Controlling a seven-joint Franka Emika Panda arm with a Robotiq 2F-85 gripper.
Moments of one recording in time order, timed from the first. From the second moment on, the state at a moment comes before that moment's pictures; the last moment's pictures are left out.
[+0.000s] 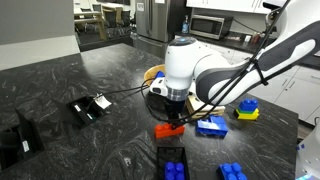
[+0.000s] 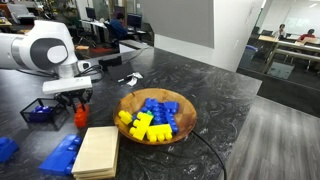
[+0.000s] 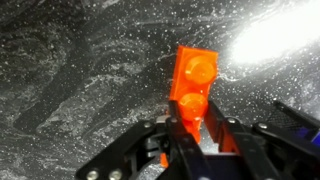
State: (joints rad) arm 0.21 0.19 0.23 -2.05 -0.11 2.25 -0.52
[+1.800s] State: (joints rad) arm 0.16 -0.33 0.16 -2.43 -0.12 2.10 0.10
